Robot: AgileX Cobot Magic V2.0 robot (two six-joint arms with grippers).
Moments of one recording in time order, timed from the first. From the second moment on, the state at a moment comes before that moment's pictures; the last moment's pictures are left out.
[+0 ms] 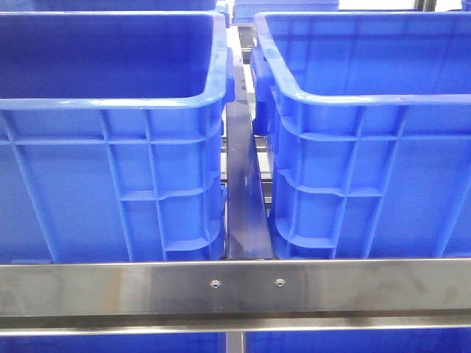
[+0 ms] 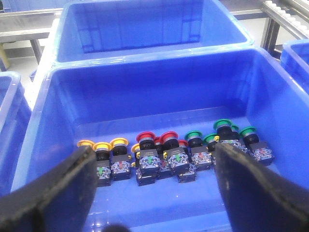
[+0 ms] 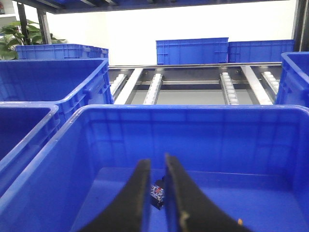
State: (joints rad) left arm -0.14 0.42 -0.78 0.02 0.66 0.00; right arm -0.19 0.41 -0.38 1.58 0.30 -1.46
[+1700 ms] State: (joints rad) left arm -0.14 0.42 -0.78 0.02 0.66 0.00; right arm -0.19 0.41 -0.38 1.58 0.36 -1.46
